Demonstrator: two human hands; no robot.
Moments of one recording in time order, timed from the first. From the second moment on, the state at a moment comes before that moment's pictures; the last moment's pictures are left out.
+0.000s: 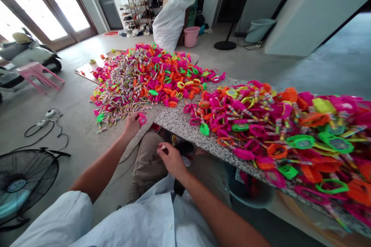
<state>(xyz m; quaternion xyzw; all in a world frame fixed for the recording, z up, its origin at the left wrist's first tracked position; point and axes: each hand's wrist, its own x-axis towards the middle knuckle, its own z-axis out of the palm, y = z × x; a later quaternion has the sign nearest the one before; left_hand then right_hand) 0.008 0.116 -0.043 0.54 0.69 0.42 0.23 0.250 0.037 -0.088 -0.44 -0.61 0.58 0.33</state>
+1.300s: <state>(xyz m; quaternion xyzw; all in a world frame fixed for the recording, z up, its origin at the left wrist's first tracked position) 0.096 0.020 -0.003 0.70 0.55 0.42 0.15 0.289 0.060 0.016 -0.41 -0.63 0.50 0.44</state>
